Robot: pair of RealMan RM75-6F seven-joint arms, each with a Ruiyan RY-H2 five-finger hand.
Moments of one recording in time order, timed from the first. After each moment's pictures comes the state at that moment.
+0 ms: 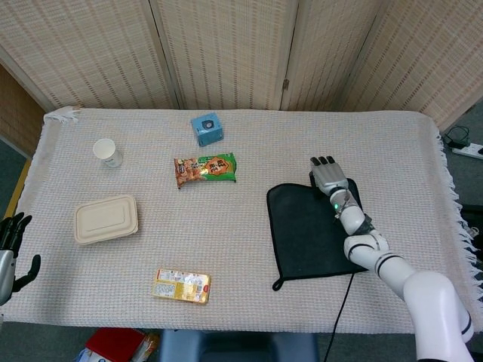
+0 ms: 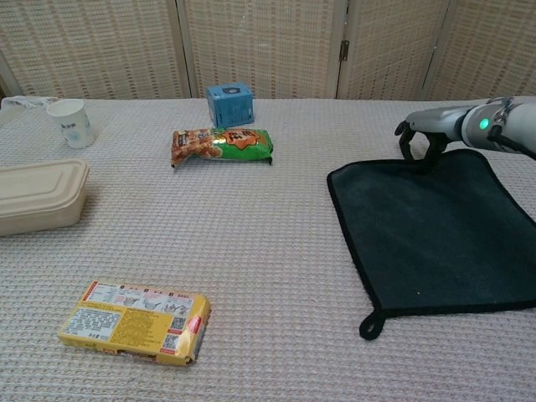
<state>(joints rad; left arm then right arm) -0.09 -1.10 -0.08 -1.59 1.46 1.52 0.01 0.95 -1.70 0.22 -0.67 -1.02 0.41 -0.15</state>
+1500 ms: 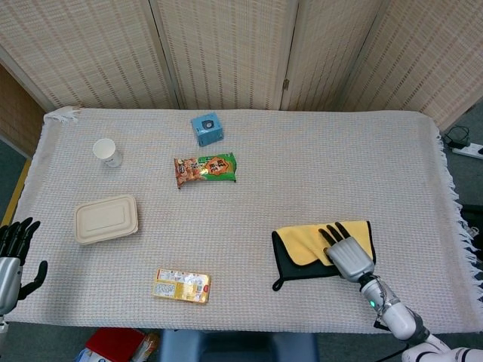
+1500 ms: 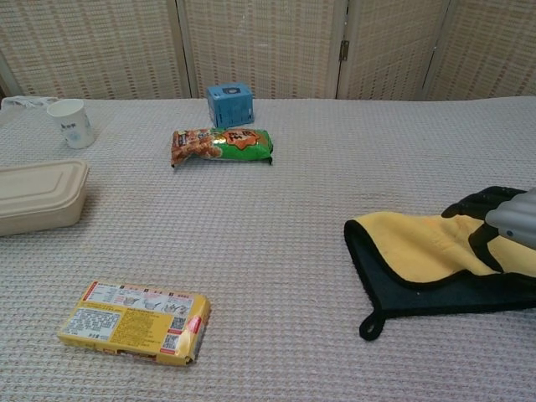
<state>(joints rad) -0.06 -1.10 -0.05 -1.62 1.54 1.57 0.03 0.49 -1.34 -0.10 -1.57 -1.32 1.03 -0.53</state>
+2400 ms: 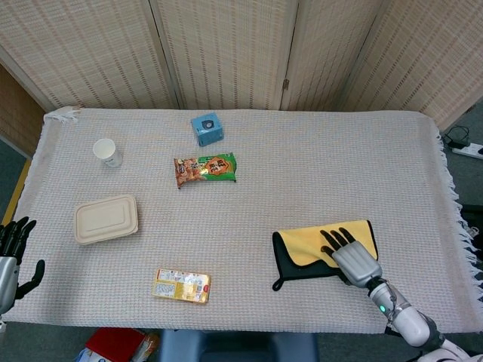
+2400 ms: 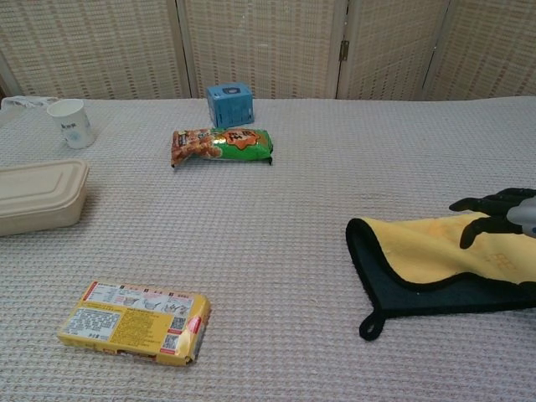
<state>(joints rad) -0.06 -1.09 -0.06 -1.63 1.52 1.58 0.02 0.48 -1.21 -0.10 -1.71 -1.36 0.98 -0.44</state>
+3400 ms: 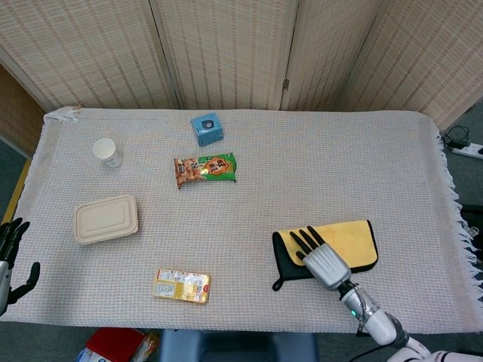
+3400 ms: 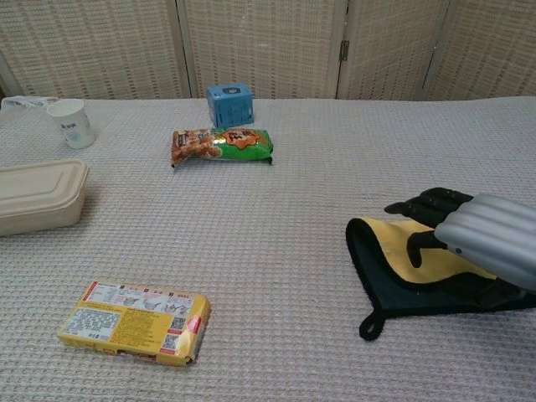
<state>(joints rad) -0.04 -1.06 -0.05 -1.65 1.57 1.63 -0.04 0.45 -1.50 -0.07 -1.46 -1.56 1.10 -0.53</state>
